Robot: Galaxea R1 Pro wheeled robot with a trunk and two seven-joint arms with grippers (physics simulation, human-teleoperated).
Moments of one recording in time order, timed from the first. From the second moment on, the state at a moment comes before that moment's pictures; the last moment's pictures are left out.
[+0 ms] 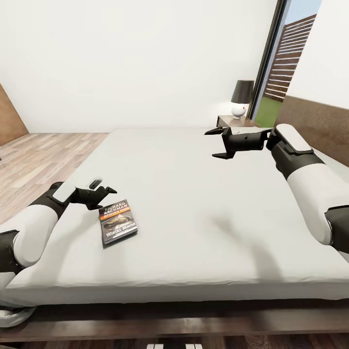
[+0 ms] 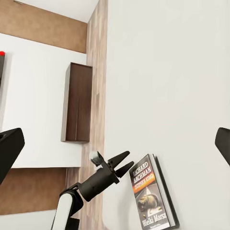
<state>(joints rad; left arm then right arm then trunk) -1.33 0.23 0.22 -0.24 0.56 0.84 -0.02 -1.54 -0.19 0.28 -0.55 -1.76 1.05 -0.34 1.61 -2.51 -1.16</state>
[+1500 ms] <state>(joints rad) -1.33 0.24 0.22 -0.24 0.56 0.84 -0.02 -1.54 -0.19 0.28 -0.55 -1.76 1.05 -0.34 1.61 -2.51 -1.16</state>
